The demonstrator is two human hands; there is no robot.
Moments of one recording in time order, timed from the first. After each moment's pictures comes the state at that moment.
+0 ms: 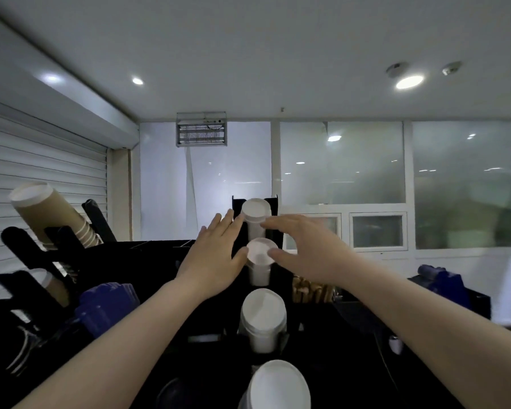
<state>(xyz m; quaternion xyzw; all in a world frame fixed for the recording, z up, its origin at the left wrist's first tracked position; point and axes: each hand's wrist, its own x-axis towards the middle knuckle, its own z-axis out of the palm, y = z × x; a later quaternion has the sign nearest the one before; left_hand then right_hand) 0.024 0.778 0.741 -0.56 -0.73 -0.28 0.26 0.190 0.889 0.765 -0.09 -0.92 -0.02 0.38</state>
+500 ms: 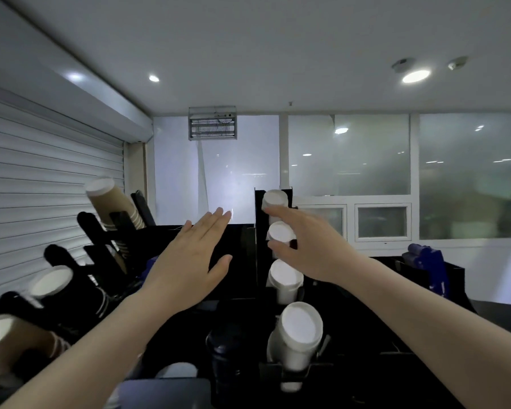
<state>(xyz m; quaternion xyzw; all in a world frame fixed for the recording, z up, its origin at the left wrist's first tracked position) 0.055 0.619 0.724 -0.58 -0.70 -0.22 0.35 0.223 0.778 0.754 -0.08 -0.91 0.02 0.40</state>
